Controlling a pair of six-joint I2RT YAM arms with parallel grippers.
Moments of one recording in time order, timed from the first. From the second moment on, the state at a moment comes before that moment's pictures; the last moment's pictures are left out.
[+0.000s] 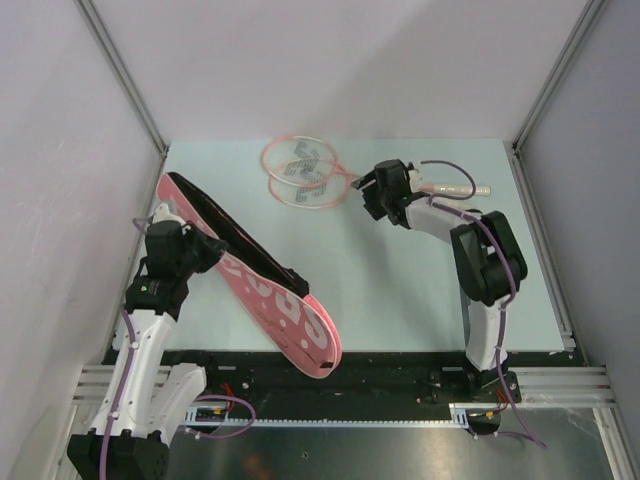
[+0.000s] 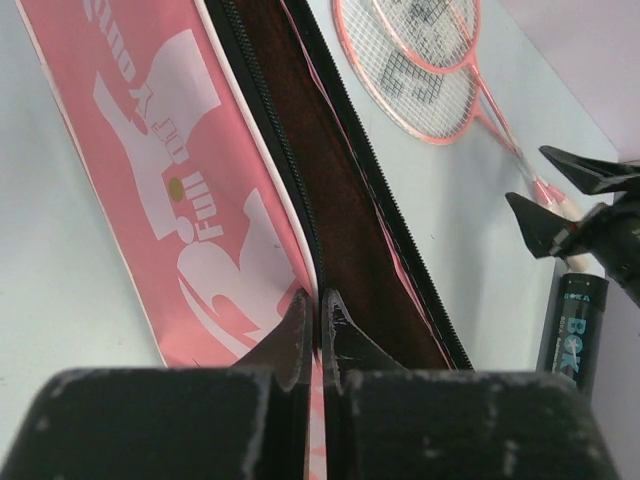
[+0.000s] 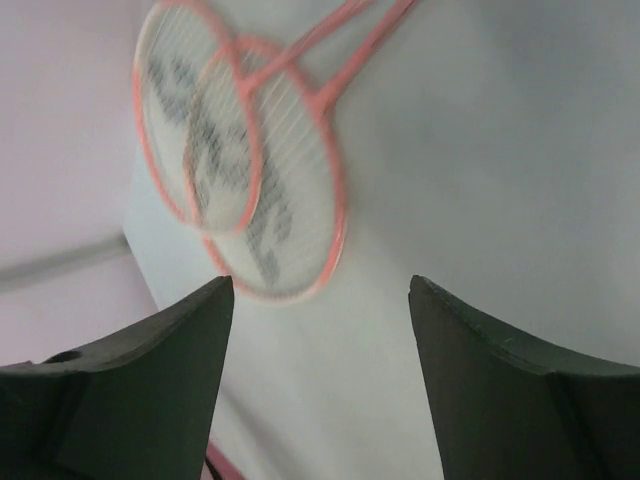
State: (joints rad) left arm -0.03 0.77 0.76 -0.53 0.07 -0.70; right arm 0.45 1.94 1.35 -0.02 0.14 1.27
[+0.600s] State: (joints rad) left arm -0.05 0.75 0.76 -0.53 0.06 -0.65; right arm 0.37 2.30 1.56 0.23 0.13 1.63
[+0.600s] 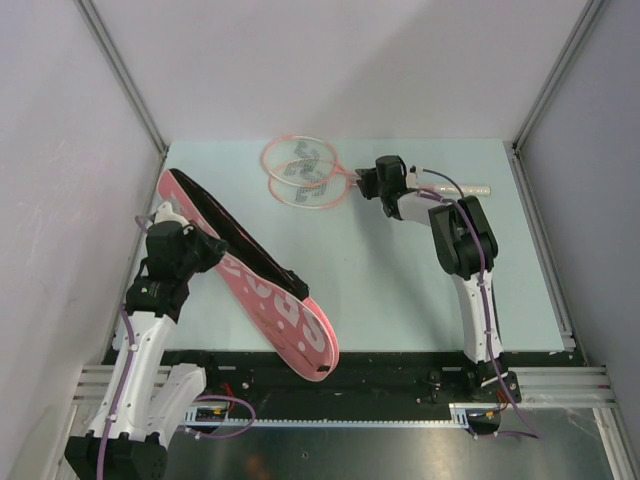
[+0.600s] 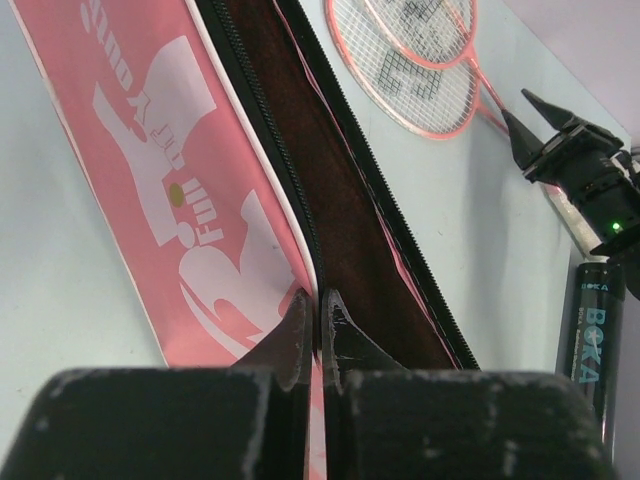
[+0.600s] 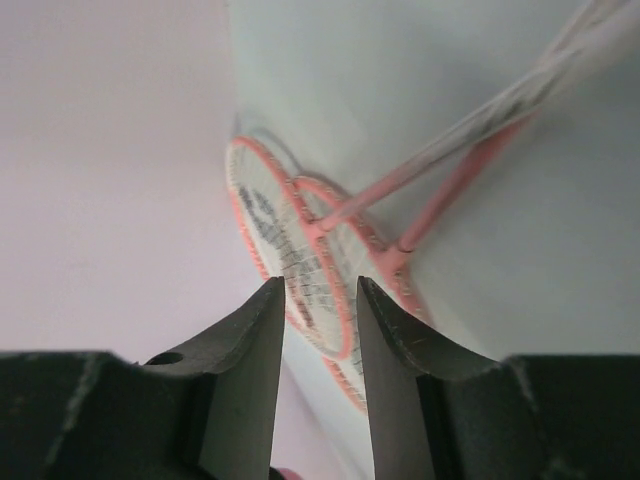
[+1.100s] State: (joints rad) left arm -0.06 0.77 0.76 -0.52 0.06 -0.65; right arm 0.37 2.45 1.85 -0.06 0.15 1.82
